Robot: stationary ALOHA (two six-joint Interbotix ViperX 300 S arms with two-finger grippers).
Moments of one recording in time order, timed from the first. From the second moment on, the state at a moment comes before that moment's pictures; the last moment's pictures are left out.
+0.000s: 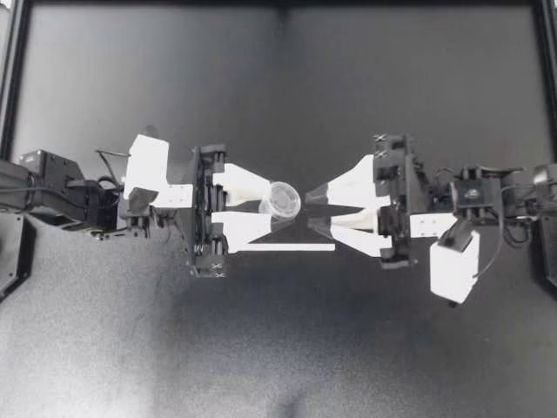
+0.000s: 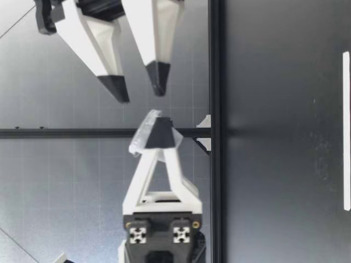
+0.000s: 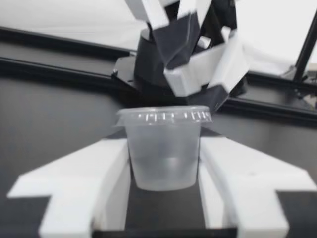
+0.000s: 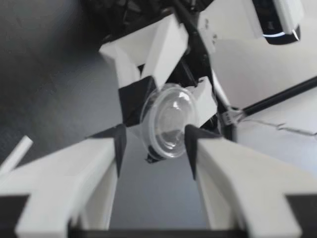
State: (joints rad) left arm 0.02 0.16 0.90 0.01 -1.12 -0.18; right arm -0.06 -0.15 0.95 -0.08 -0.62 -0.93
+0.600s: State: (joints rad) left arm 0.02 0.16 0.89 0.00 -1.18 -0.19; right arm -0.06 -0.11 0.93 0.02 -0.70 -1.07
